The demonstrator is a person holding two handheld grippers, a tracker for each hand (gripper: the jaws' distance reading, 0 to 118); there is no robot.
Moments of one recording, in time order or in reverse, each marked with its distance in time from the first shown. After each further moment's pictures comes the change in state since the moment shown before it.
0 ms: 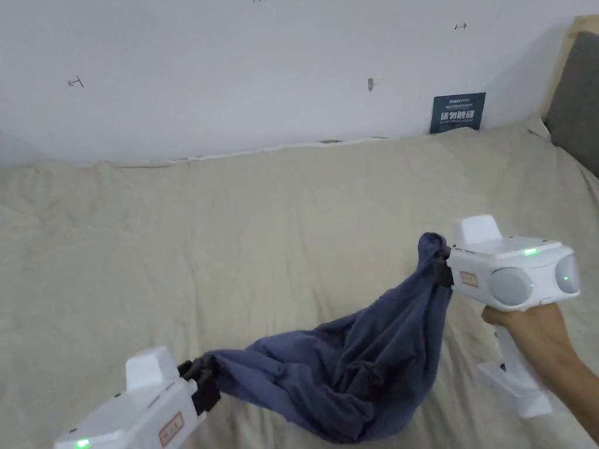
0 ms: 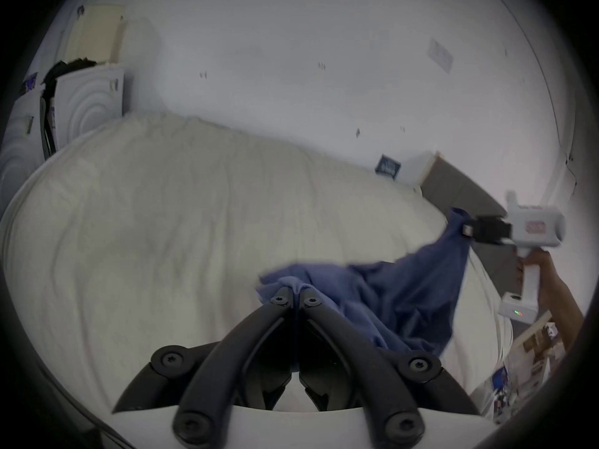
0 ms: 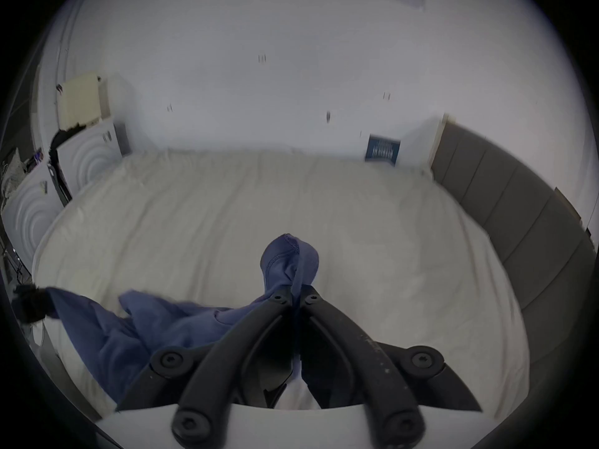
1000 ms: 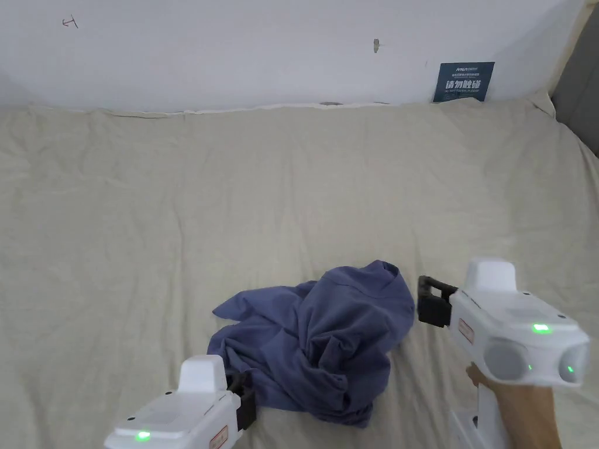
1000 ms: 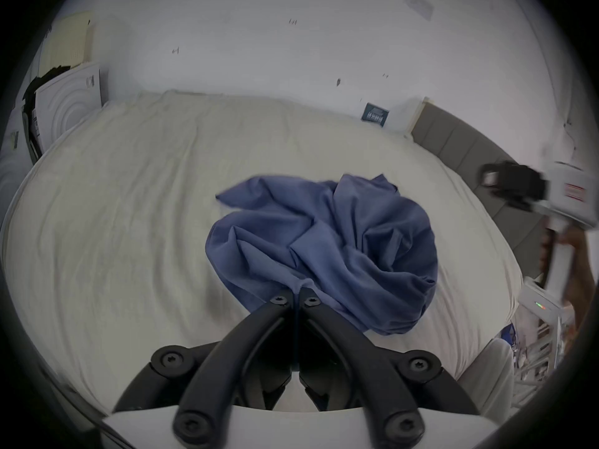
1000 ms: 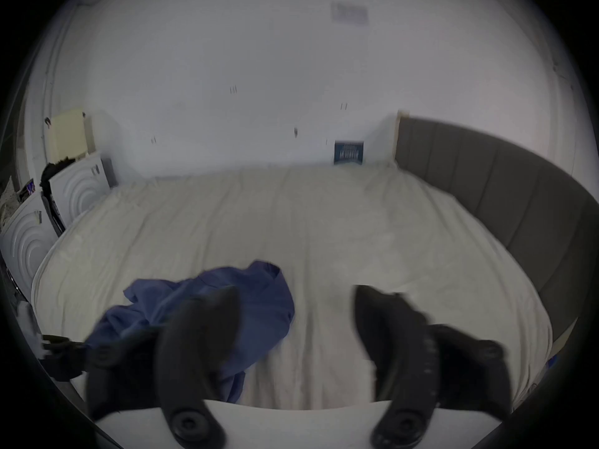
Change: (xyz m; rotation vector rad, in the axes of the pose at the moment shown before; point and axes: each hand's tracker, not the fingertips) left arm 0.059 -0.099 -0.002 -0.210 -0.035 -0.125; right arm -0.011 -0.102 0.012 -0.043 -0.072 -0.158
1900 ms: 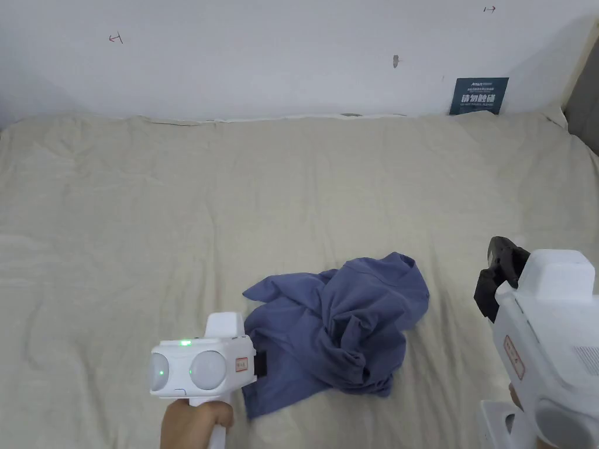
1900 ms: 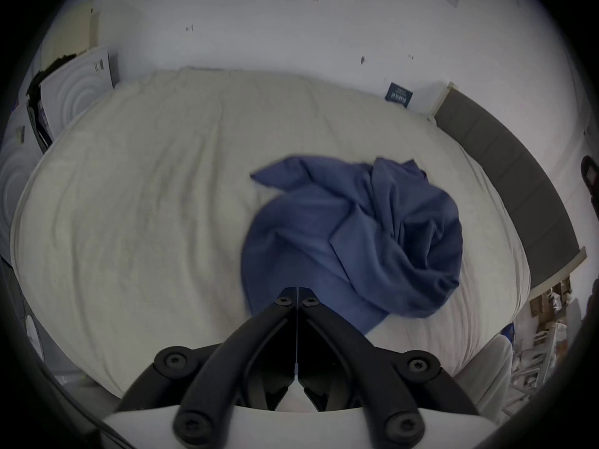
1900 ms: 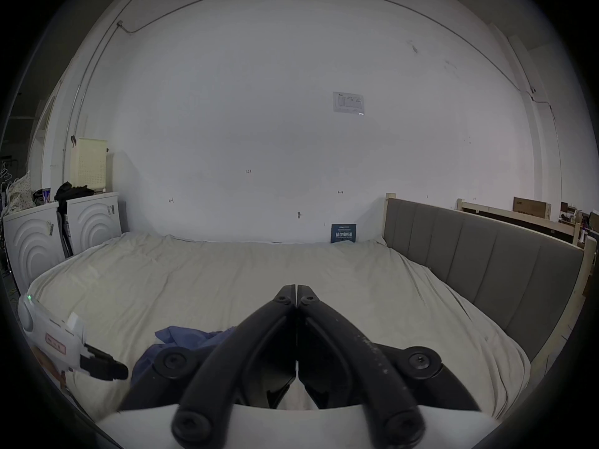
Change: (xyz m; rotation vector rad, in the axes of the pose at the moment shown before) left arm -0.019 0.006 -0.018 -0.180 0.082 0.053; right arm -0.030 -0.030 0.172 0.475 -0.037 0.041
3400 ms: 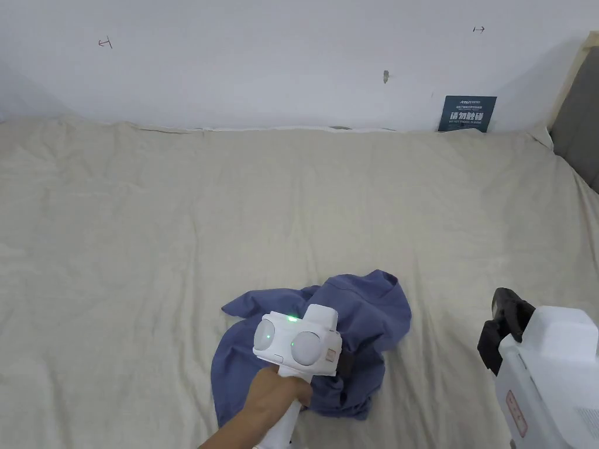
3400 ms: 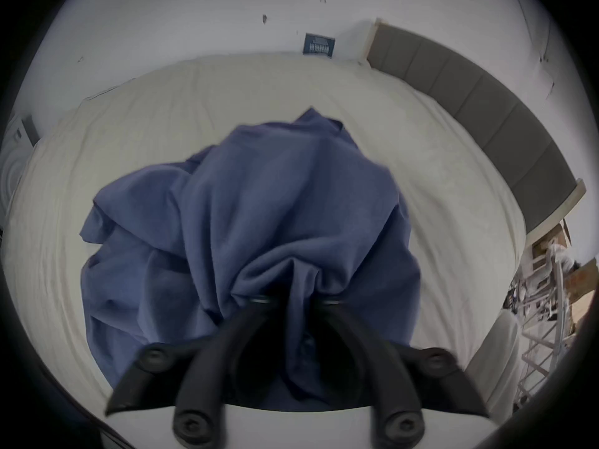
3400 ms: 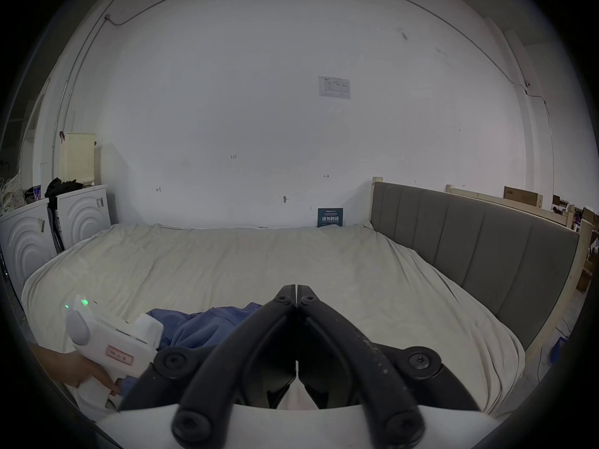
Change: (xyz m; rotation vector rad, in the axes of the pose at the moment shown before) left arm 0.134 0.042 -0.068 -0.065 -0.183 -0.278; right arm 0.030 -0.023 -0.001 -0.059 -0.044 -0.015
